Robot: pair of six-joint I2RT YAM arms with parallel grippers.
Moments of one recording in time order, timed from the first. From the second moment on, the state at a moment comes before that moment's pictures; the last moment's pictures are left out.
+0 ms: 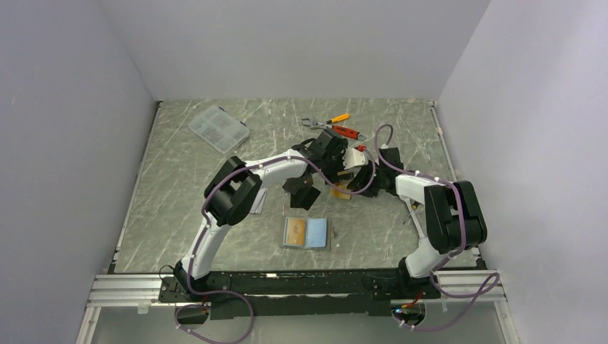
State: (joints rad) left arm -0.82 2.24 1.74 -0.22 0.16 0.66; right arm 0.16 1.61 0.74 -0.07 -0.30 0.67
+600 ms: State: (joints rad) left arm -0.82 2.24 1.74 -0.24 0.16 0.66; right arm 0.12 1.65 0.65 0.10 -0.50 0.80
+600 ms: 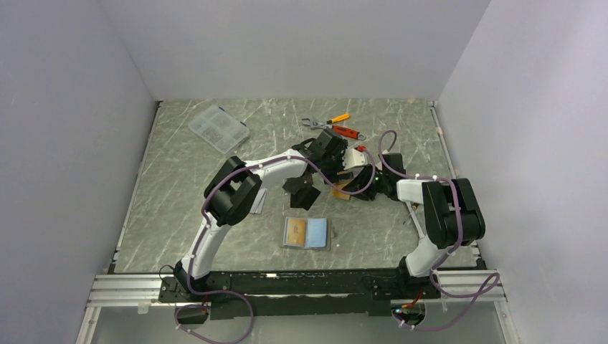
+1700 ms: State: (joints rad) left arm -0.78 2.24 1.78 -0.33 0.13 0.65; right arm 0.11 1.45 0.56 0.01 -0.46 0.79
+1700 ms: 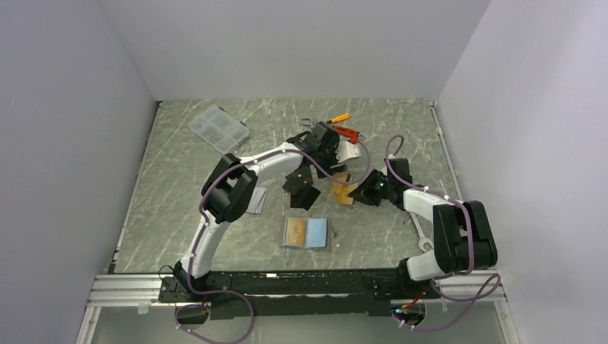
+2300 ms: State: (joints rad) left arm -0.59 1.85 1.73 -0.57 0.45 0.37; right arm 0.12 1.21 0.64 -0.03 -0.61 0.75
